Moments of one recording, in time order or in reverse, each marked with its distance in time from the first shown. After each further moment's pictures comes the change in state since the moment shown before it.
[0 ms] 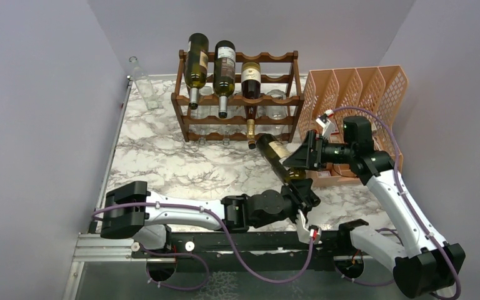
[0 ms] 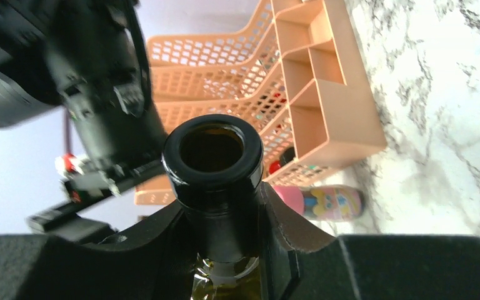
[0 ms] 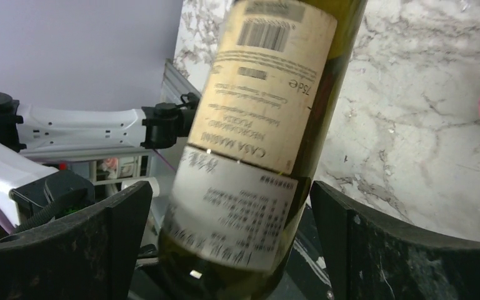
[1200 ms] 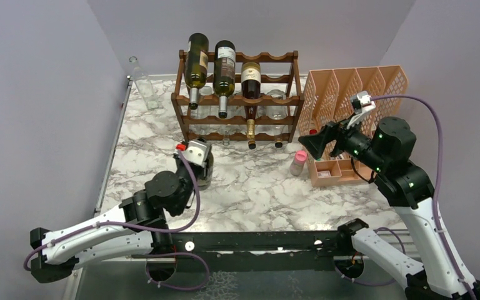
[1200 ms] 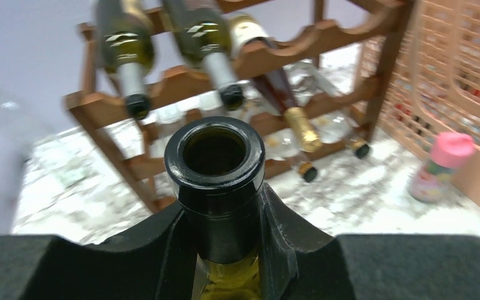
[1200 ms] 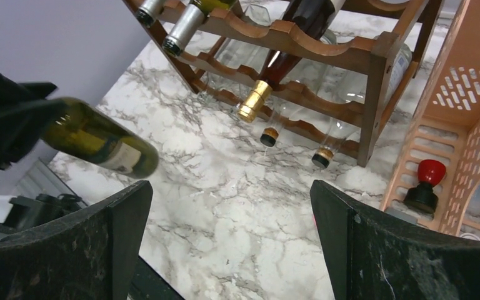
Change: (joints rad) left arm 0.277 -0.848 -0.245 -0.435 -0.534 -1.059; right arm 0.135 -0.199 0.284 -0.002 0.578 -0.287
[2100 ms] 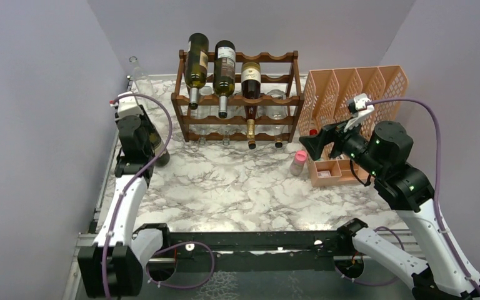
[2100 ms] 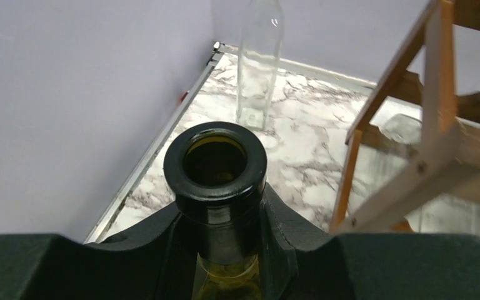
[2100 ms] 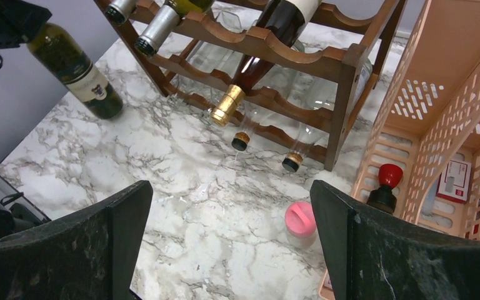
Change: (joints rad) left arm 1.209 0.282 0.020 0.122 0.473 -0.243; right arm 0.127 -0.009 -0.012 0.000 0.197 -0.096
